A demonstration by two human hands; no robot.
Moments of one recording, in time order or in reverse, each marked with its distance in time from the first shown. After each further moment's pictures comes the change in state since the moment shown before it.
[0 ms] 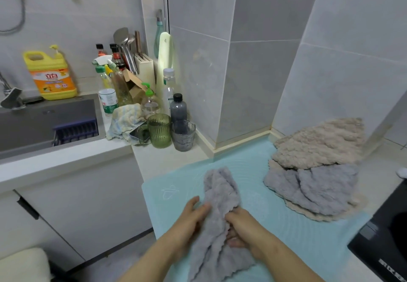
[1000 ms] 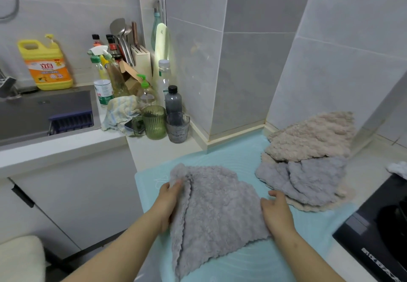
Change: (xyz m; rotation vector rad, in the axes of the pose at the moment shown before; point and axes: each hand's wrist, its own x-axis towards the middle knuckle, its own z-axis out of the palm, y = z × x) left_hand 0.012 0.017 -0.012 0.125 0.290 -0.089; right_hand -0.001 0.036 -0.072 -0.097 0.634 -0.126
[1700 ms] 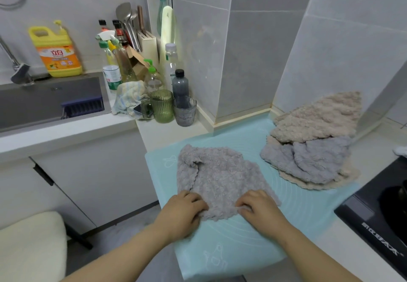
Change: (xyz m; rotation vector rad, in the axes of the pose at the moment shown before) left_hand -0.044 -0.055 -0.016 1.525 -0.146 0.886; right_hand -0.033 0.023 0.009 -0.675 -0.445 -0.643
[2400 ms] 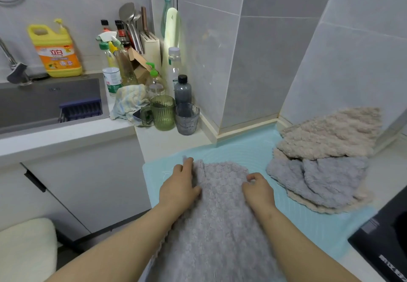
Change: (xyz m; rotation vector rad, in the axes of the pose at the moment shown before) left_hand 0.073 -0.022 -0.039 -0.247 0.142 -0.547; right_hand 0.082 -0.023 -0.025 0.505 0.290 0.495
